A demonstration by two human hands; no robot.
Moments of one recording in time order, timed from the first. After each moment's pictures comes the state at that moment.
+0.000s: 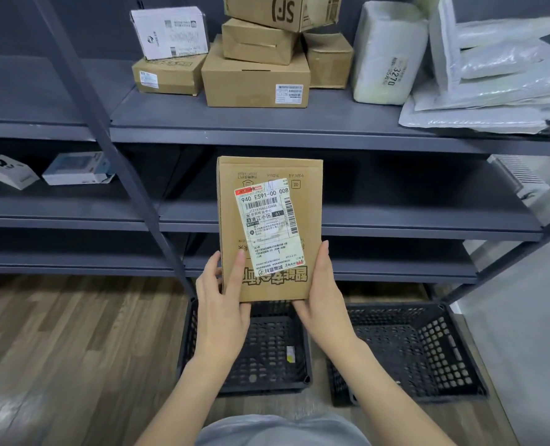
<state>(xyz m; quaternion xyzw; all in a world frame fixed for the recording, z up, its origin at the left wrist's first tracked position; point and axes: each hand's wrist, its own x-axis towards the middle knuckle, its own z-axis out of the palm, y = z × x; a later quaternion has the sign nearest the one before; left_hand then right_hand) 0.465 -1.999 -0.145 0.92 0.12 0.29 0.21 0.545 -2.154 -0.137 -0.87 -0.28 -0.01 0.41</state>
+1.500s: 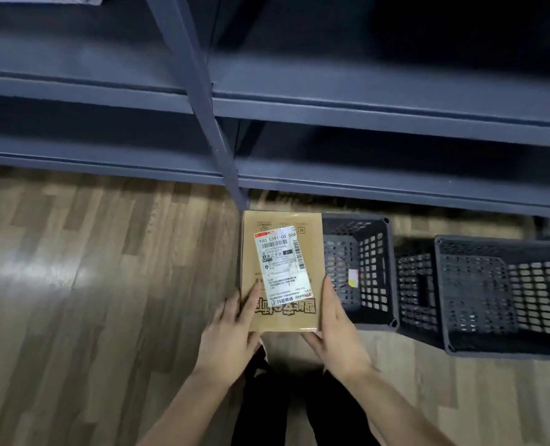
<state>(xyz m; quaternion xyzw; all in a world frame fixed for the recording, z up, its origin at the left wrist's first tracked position) 0.383 -1.804 -0.411 0.96 0.15 -0.15 0.19 0.476 -1.991 -0.418 -0.89 -0.23 0.32 0.25</state>
